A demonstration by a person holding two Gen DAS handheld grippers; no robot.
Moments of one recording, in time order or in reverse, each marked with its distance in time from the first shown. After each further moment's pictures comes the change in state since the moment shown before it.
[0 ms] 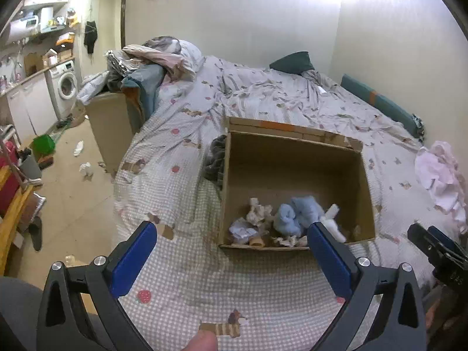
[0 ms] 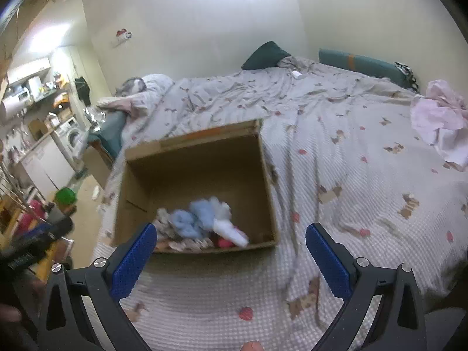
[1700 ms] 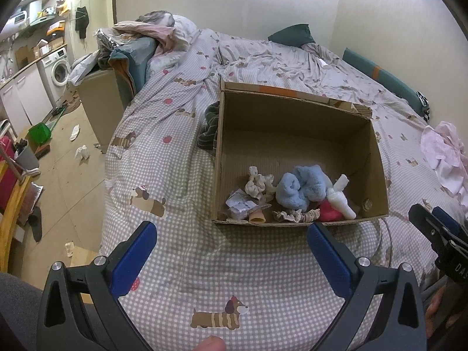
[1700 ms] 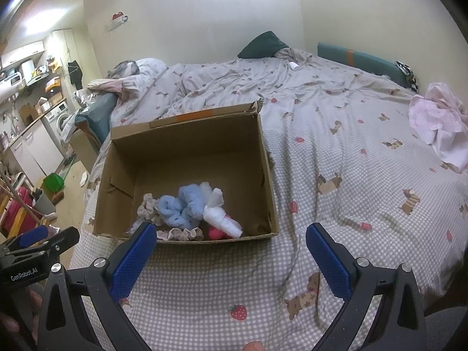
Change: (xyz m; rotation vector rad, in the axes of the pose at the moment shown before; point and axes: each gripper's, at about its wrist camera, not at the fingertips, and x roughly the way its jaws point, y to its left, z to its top) left arm 0.046 -0.010 -0.016 0.015 0.144 -0.018; right arm 0.028 0.006 -0.006 -0.039 0.042 -0.038
